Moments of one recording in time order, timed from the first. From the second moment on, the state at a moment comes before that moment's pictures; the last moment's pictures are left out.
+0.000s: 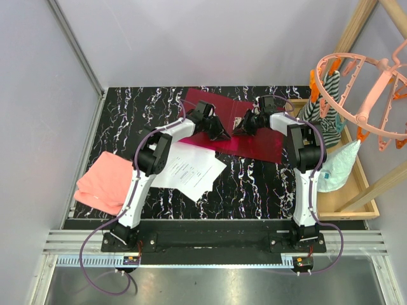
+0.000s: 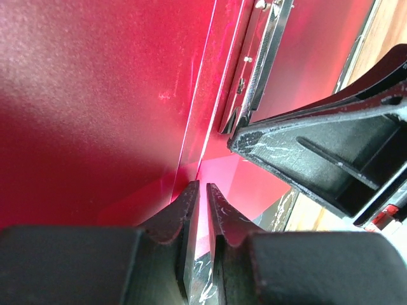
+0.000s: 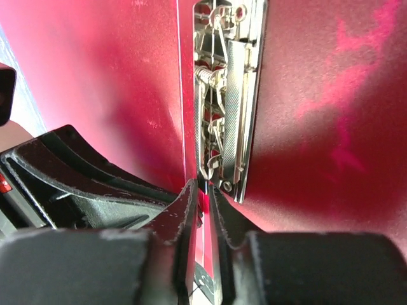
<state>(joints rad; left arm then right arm) -0.51 2.44 1.85 -0.23 0.50 -0.94 0.18 2.26 1.59 -0.24 -0.56 0.66</state>
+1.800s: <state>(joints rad) -0.55 2.36 1.82 -0.37 0.37 -0.87 0.21 2.14 1.39 -0.26 -0.48 0.74</state>
